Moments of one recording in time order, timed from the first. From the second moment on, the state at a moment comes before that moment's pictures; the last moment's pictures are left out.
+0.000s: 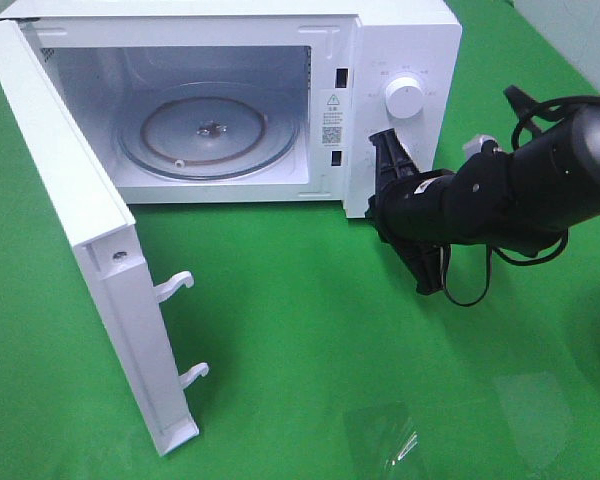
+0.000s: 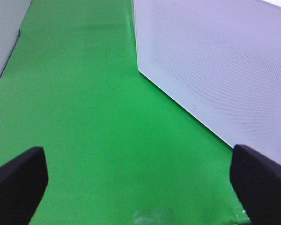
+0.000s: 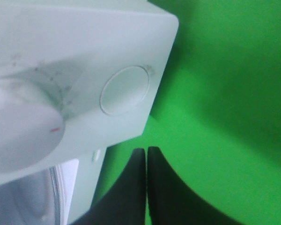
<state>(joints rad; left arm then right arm) -0.03 -0.01 -0.50 -0.06 1.05 0.09 0.51 1.95 -0.85 0.57 -0.41 1.00</state>
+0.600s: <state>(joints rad) -0.03 -0.01 -0.50 -0.06 1.05 0.09 0.51 1.74 -0.85 0.47 0.02 0.29</state>
